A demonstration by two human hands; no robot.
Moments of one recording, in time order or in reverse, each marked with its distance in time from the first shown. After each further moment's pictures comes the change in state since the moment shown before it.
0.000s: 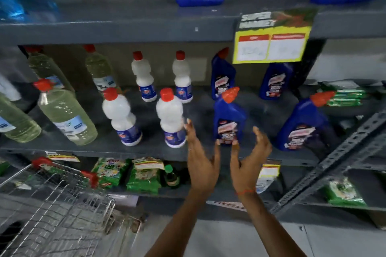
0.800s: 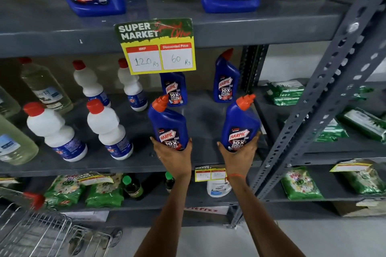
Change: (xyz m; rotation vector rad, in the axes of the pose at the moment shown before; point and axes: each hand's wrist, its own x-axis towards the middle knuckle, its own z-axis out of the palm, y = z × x) left_hand 0.002 0.014 0.129 0.038 0.241 -0.434; right_hand 0.084 0.127 -0.066 -0.154 0.023 0.447
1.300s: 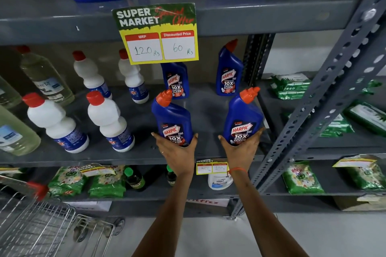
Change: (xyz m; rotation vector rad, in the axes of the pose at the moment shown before) left_hand -0.012 0.000 -0.005 0.078 -0.062 0.008; right_hand 0.002 0.005 0.002 -0.016 -0.034 0.036
